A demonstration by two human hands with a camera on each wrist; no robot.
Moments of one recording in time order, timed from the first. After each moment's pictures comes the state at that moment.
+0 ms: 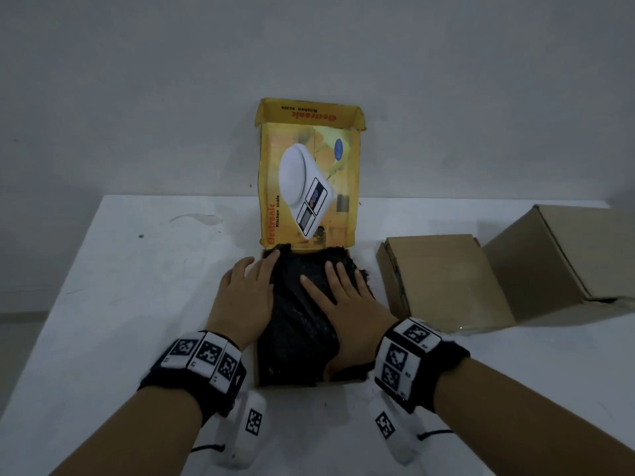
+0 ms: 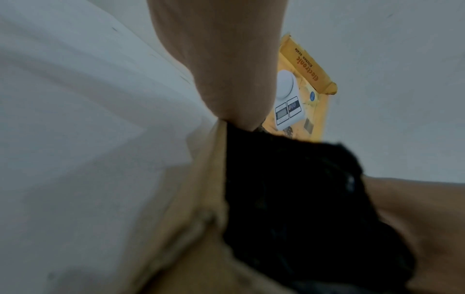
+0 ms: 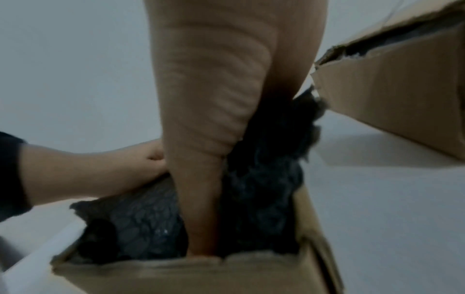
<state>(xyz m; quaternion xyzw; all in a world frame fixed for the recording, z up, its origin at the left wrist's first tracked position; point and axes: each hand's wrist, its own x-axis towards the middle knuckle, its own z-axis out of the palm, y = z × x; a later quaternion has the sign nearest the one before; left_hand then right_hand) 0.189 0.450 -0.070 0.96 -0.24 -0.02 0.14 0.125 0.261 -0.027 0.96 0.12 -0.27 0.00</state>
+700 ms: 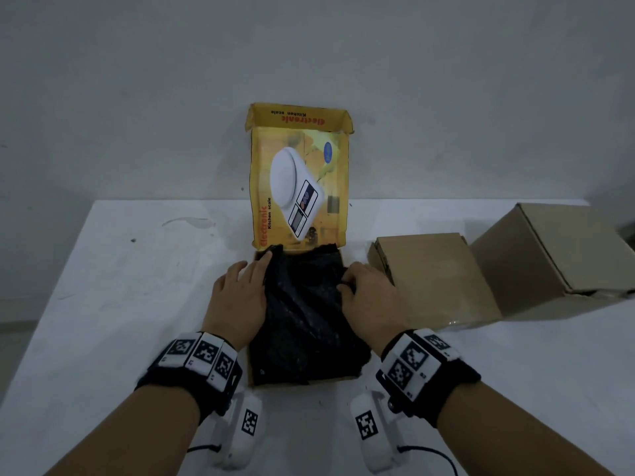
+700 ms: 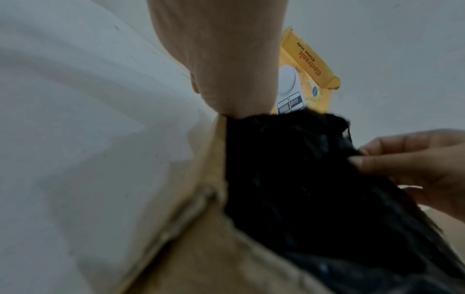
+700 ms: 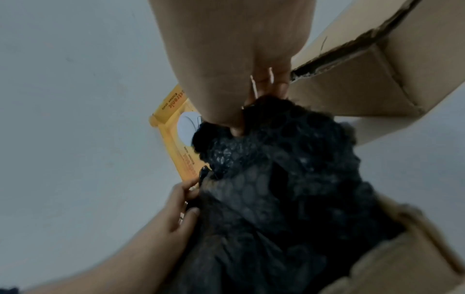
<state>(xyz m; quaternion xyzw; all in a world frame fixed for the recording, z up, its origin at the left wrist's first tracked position) 0.185 0.450 -0.072 0.96 -0.24 -0.03 0.15 0.118 0.254 -0.014 0.96 -0.16 0.02 -0.23</state>
